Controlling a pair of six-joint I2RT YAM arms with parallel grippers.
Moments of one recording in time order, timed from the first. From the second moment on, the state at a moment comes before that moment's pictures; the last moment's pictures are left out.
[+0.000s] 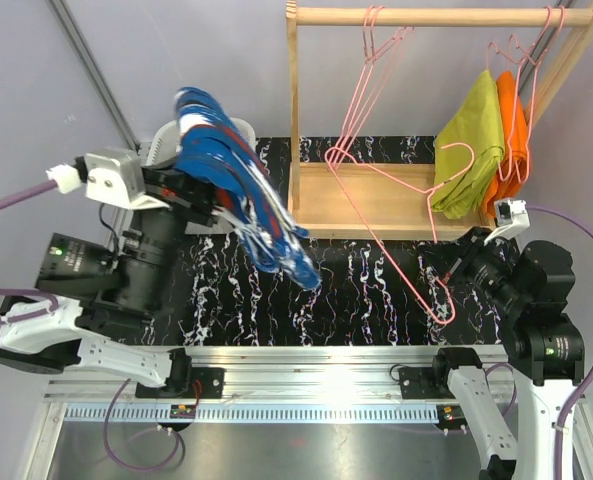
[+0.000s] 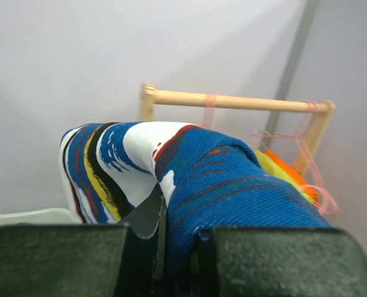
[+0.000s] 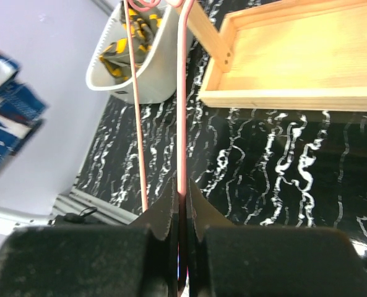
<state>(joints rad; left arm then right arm) -1.58 1.03 1.51 0.43 -1.02 0.64 0.01 0.57 1.13 -0.82 -0.52 0.49</state>
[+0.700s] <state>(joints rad) -0.55 1.09 1.51 -0.25 -0.93 0.30 0.01 0.57 1.44 -1.04 -0.22 0.32</state>
